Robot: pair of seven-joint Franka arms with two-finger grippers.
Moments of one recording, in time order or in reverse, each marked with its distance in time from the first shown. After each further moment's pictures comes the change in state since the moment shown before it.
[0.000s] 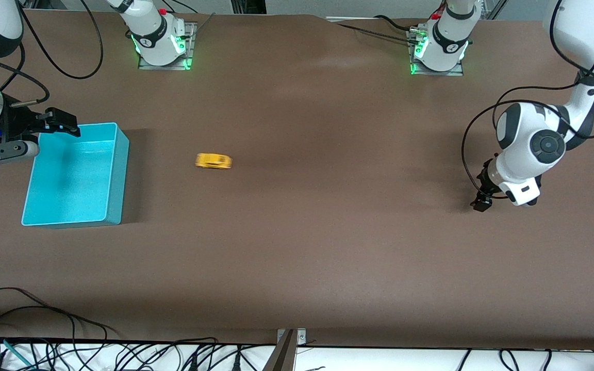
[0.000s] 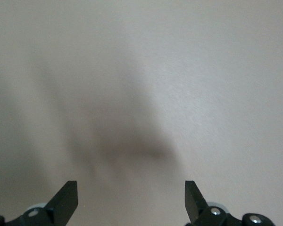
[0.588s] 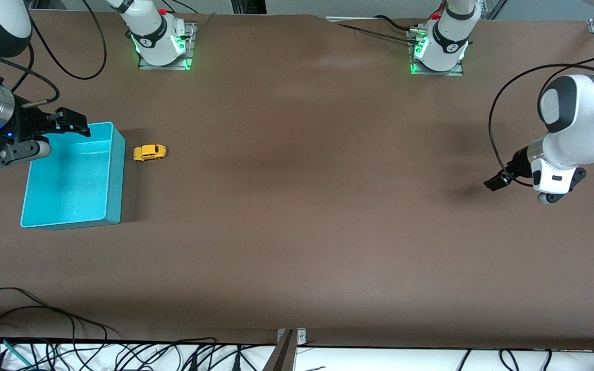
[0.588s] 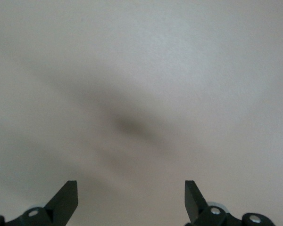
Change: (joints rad) left arm 0.043 -0.140 0.000 0.141 -0.143 -0.386 0.753; right arm 0.021 0.004 0.000 0.000 0.028 0.002 0.000
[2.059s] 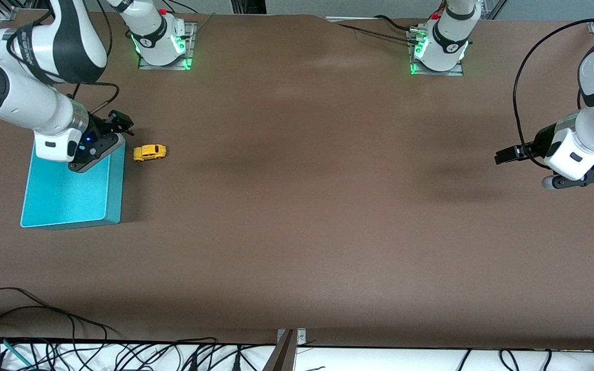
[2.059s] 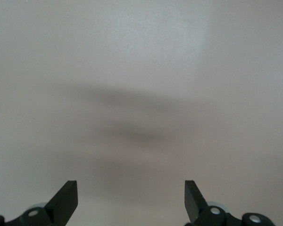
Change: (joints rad) left arm -0.003 -0.050 -0.052 0.221 0.000 -0.322 0.273; right arm -0.142 -0.103 0.160 -0.535 0.002 0.434 -0.496
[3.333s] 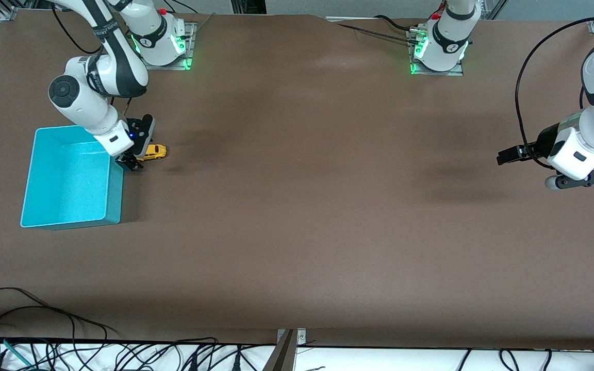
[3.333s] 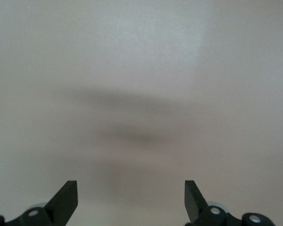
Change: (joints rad) left arm 0.001 0.001 0.000 0.015 0.000 -0.001 0.010; right arm -0.105 0.072 0.106 -0.457 -0.001 0.690 -0.677
